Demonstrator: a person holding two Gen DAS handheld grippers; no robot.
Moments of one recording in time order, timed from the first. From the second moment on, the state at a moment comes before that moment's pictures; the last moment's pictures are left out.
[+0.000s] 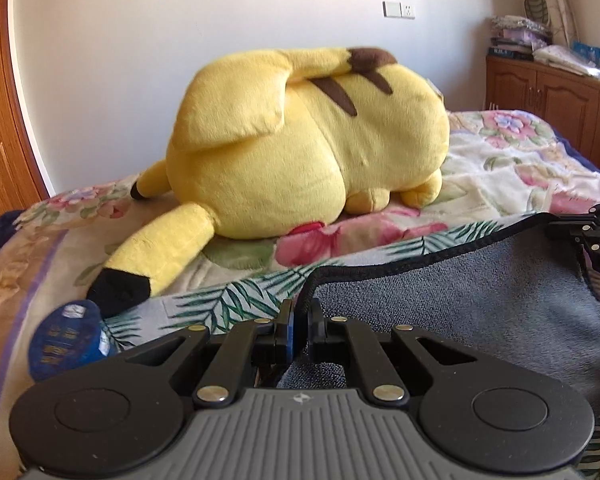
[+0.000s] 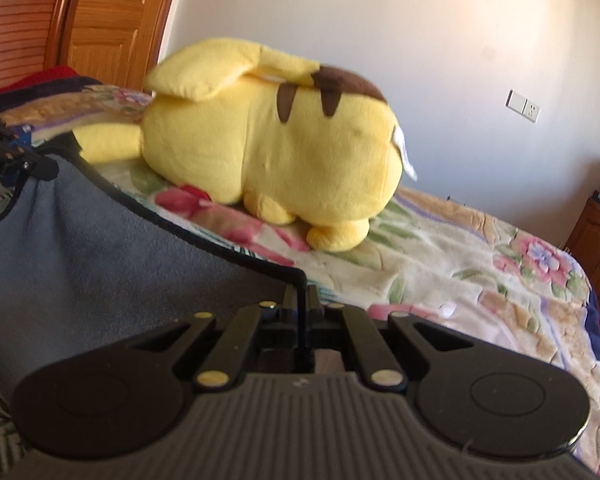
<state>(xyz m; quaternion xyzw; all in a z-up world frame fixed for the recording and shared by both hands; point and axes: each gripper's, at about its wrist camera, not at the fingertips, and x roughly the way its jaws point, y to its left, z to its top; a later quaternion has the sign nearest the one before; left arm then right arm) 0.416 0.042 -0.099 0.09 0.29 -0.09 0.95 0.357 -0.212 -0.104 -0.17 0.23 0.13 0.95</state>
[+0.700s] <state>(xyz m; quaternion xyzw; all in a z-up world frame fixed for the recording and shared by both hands) 0.383 0.034 -0.089 0.08 0.31 -0.09 0.94 0.328 -0.221 -0.074 -0.12 0.24 0.14 0.95</state>
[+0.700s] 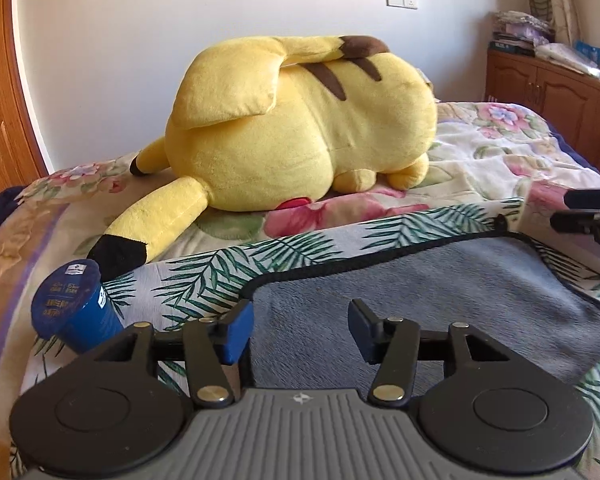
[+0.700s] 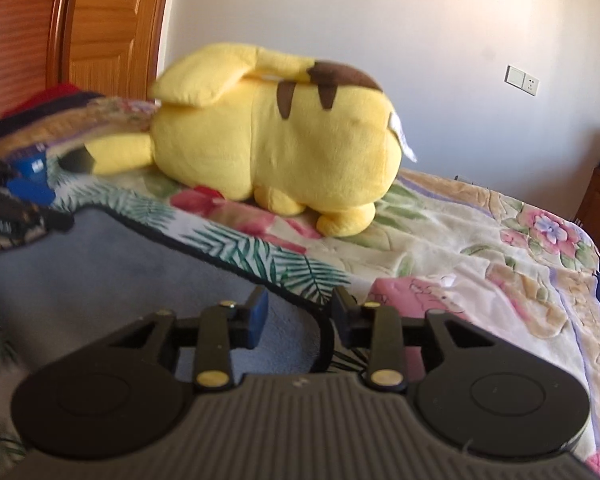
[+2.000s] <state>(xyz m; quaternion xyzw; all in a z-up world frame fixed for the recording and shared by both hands) 0.186 0.018 0.074 0.05 0.27 -0.09 0.96 0.150 -0.241 0.075 -0.03 0.20 0.14 0.97</state>
